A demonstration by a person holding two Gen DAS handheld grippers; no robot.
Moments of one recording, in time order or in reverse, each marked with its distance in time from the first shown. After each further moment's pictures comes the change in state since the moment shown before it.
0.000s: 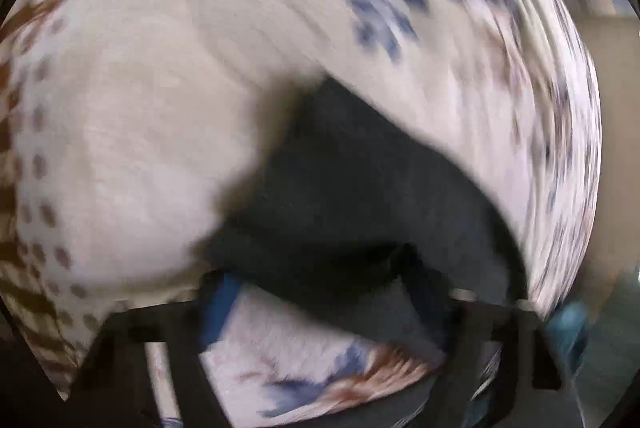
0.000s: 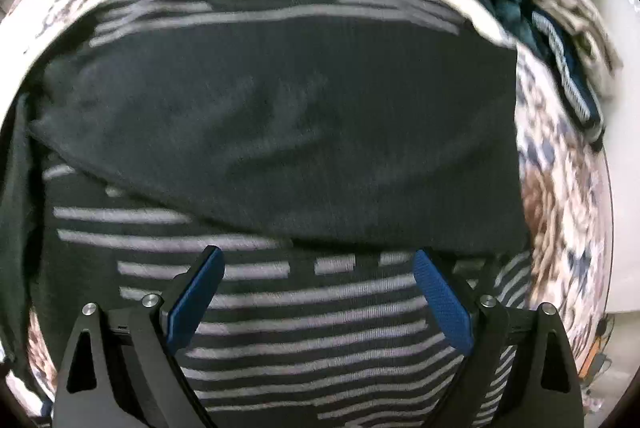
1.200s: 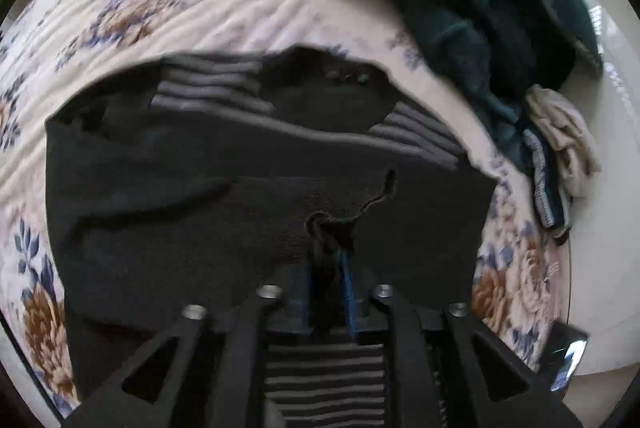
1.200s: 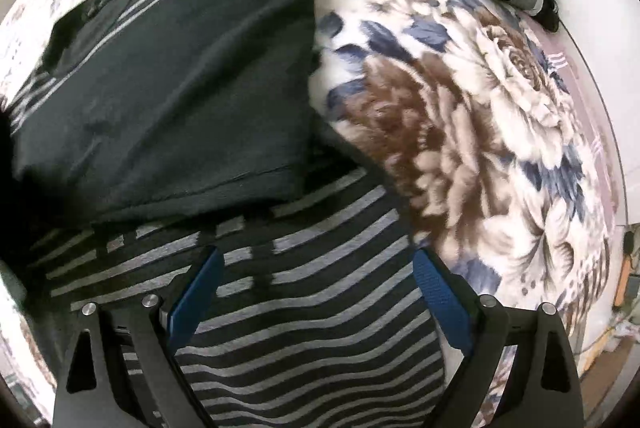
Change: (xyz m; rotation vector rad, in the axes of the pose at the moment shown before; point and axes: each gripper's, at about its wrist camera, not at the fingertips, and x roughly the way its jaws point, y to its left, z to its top) left arm 0.055 -0.245 -0.467 1.624 0.186 -0.037; right arm 0.012 -0.185 -0.021 0.302 0.081 0.060
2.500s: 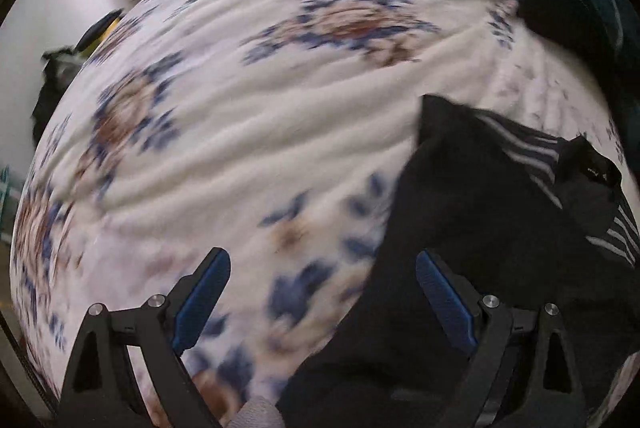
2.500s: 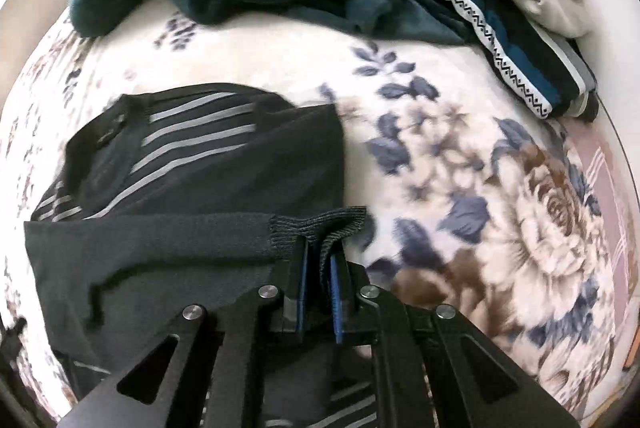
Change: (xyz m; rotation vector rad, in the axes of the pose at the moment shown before) left arm 0.002 0.177 0.064 -0.155 -0.100 0.451; right arm -0.025 0.004 0.135 -0.009 -0.155 0.103
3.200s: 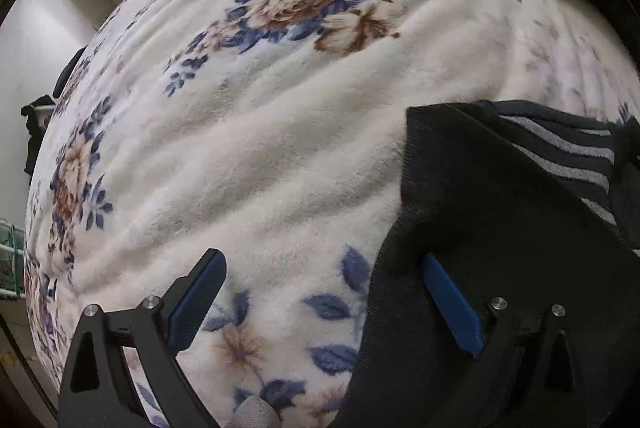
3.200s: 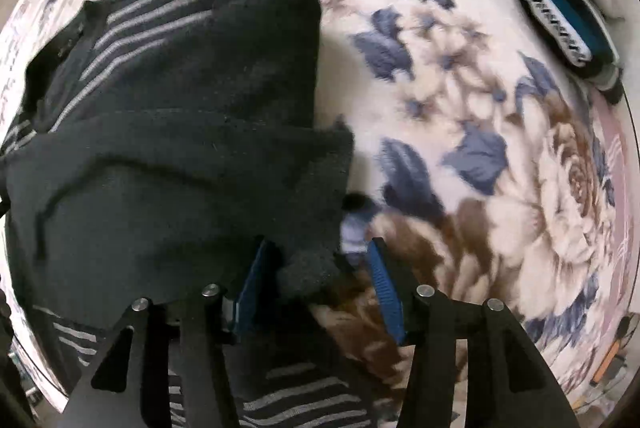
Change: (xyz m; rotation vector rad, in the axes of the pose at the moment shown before) left arm 0.068 -0.028 0.041 0.137 0.064 0.056; right arm 0.041 -0.019 -0.024 -0.105 0.212 -0.039
